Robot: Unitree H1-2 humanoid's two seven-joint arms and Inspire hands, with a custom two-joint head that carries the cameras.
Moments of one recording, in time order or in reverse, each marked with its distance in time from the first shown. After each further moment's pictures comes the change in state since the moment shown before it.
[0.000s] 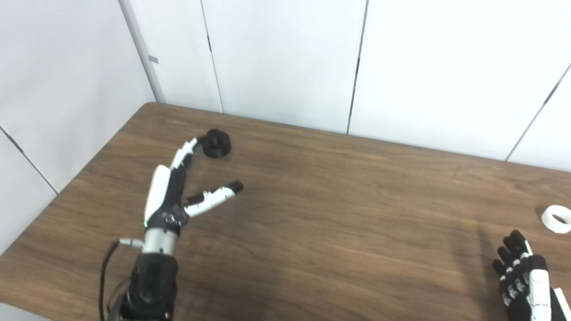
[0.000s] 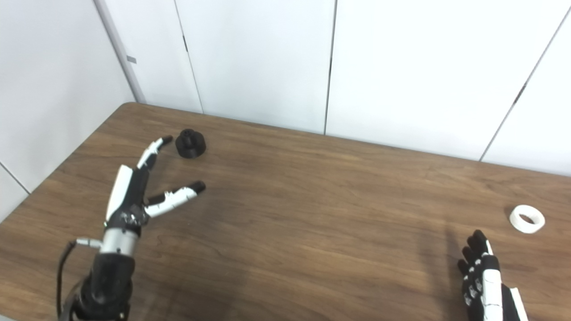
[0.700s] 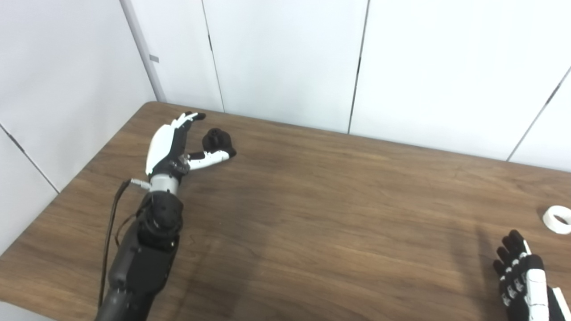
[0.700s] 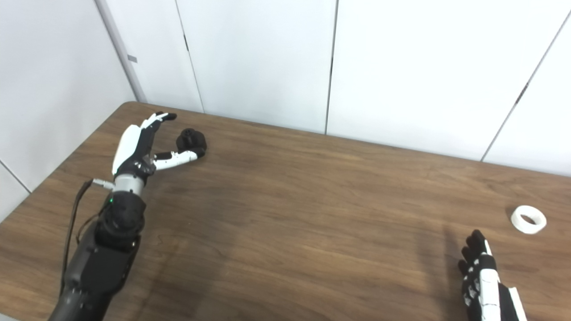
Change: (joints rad) left arm -0.309 0.136 -0.019 0.427 0.101 0.076 -0.001; right arm 0.005 -0.001 0.009 -0.014 -0.028 0.010 0.000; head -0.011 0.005
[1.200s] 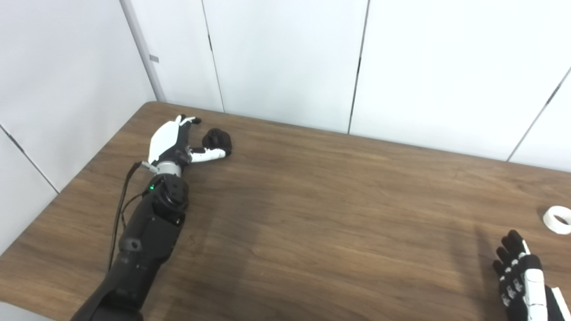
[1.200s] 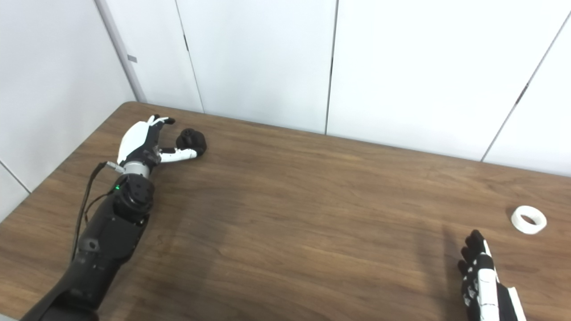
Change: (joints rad) left arm -0.149 0.056 -0.085 0.318 0.052 0.038 0.024; right arm 0.003 0.001 0.005 -0.009 -0.008 0.004 0.000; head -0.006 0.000
